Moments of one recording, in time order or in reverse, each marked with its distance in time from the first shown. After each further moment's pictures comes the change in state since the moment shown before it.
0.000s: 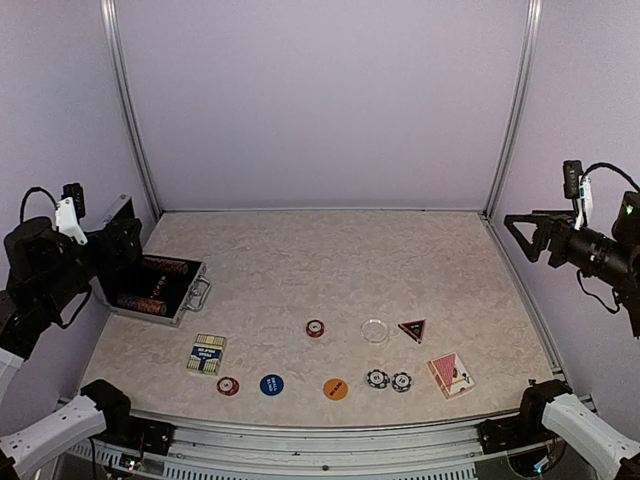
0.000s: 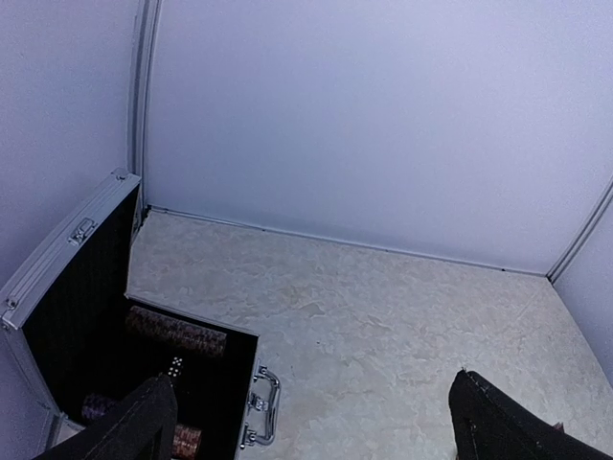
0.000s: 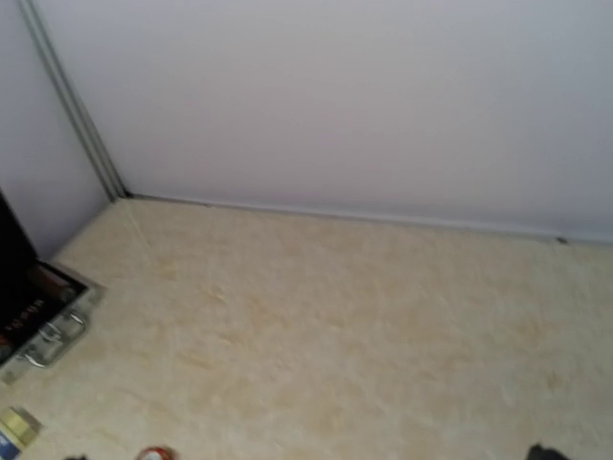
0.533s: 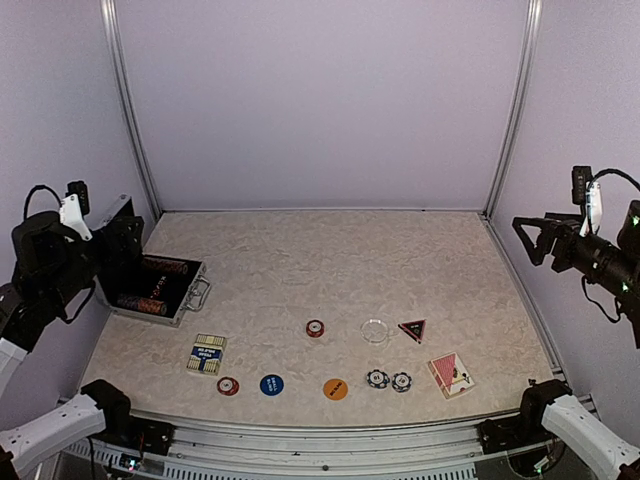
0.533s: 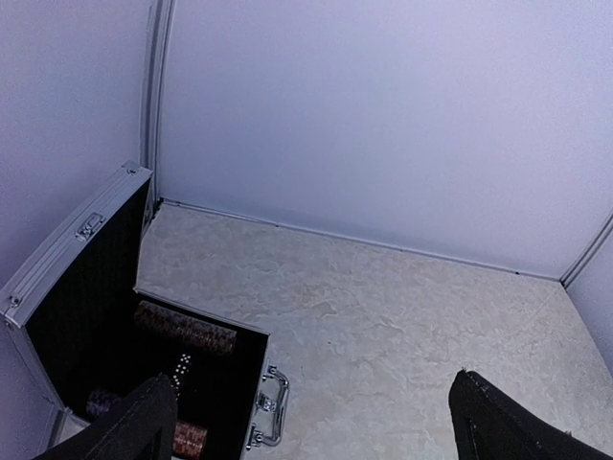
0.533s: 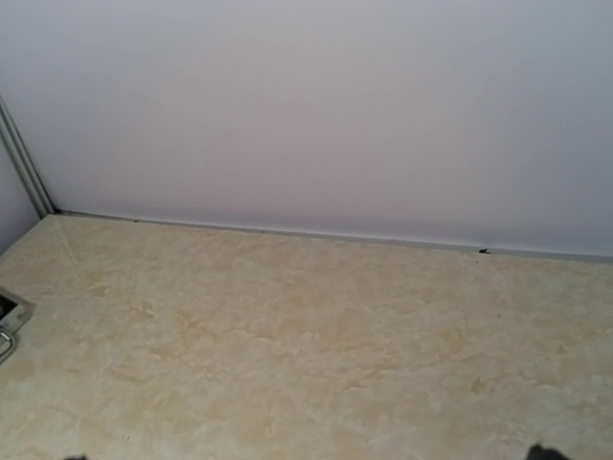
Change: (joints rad) left arm 0.000 0.044 0.014 0.002 -0.042 -0.018; right arm 0.031 -0.059 -0.032 -0.019 0.171 -0.036
